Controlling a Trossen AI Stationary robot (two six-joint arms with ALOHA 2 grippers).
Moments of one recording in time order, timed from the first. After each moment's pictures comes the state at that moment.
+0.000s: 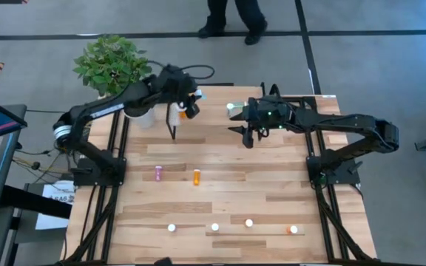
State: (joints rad) left arm 0.51 1.51 1.43 -0.55 -0.09 0.15; right arm -0.29 1.30 0.99 -0.12 -0.09 -0.08
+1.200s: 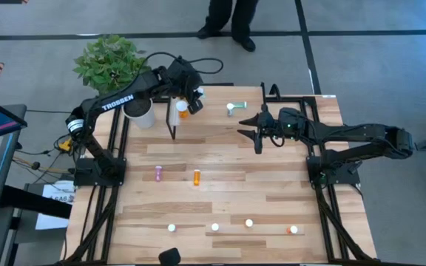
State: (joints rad) left arm 0.54 1.65 1.63 -0.75 -0.09 0.20; right arm -0.28 1.10 0.63 0.27 -0.05 -0.01
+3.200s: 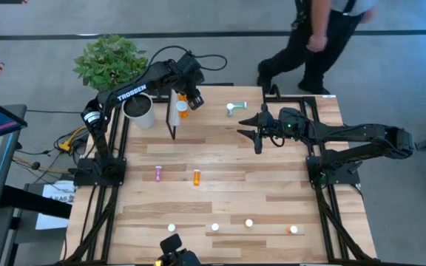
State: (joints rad) left arm 0.63 1.84 1.80 -0.96 -0.06 0.17; right arm -0.28 1.10 0.63 0.28 -0.05 0.00
